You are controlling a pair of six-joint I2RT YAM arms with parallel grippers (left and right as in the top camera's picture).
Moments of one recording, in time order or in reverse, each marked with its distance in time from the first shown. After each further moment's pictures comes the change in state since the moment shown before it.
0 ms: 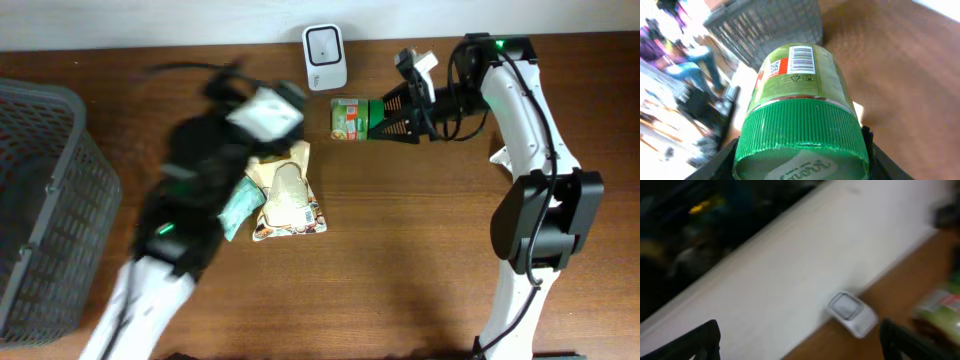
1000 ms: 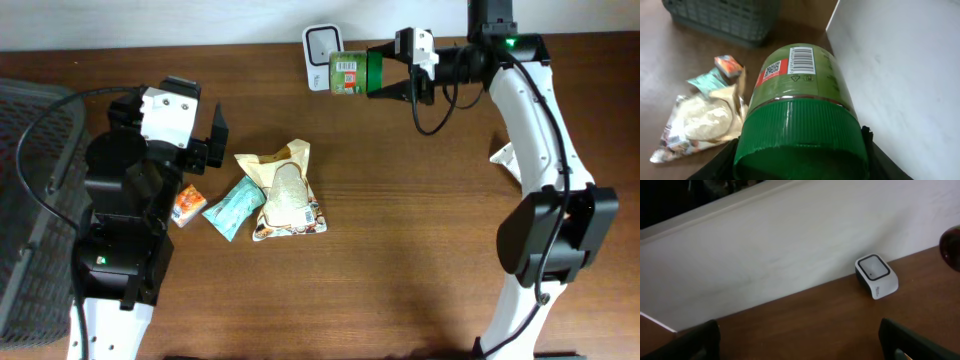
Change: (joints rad) left arm 0.249 -0.127 0.013 -0.292 -0.035 -0.266; right arm 0.002 -0.099 -0.012 0.572 0.076 -0.058
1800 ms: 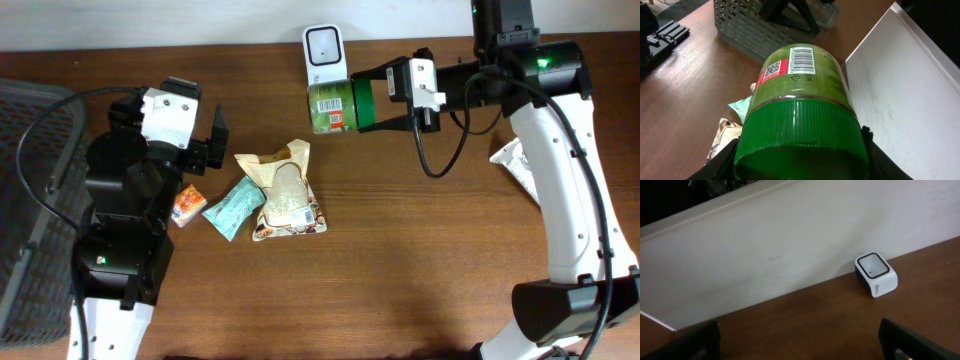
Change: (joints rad) left arm 0.000 0.000 0.000 -0.008 0.000 0.000; right arm 0.106 -0.290 0.000 -0.290 0.039 -0.168
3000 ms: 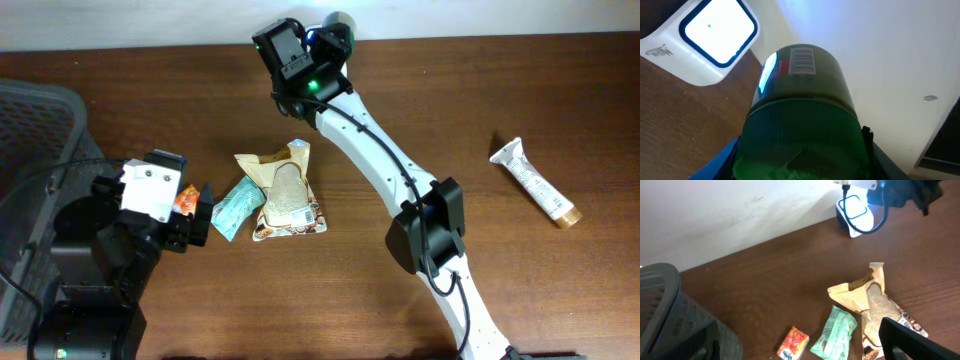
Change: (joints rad) left arm 0.090 -0.254 -0.005 -0.487 0.113 0.000; right arm 0.469 0.684 0.457 0.473 2.060 0.784
